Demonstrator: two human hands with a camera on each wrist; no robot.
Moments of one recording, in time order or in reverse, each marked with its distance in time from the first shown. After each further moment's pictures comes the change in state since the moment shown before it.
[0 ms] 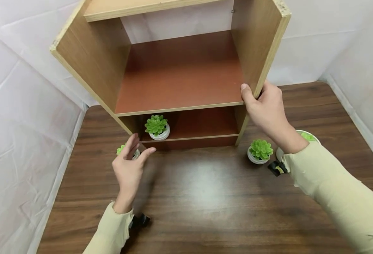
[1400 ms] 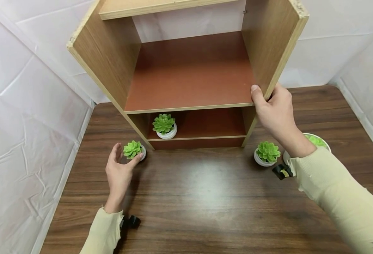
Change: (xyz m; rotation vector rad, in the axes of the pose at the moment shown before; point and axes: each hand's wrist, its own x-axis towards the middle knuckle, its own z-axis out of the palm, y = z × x) left_hand 0.012 -0.056 -0.038 0.230 -0.018 -0.227; right_hand 0.001 0.010 -0.006 -0.017 0.071 0.039
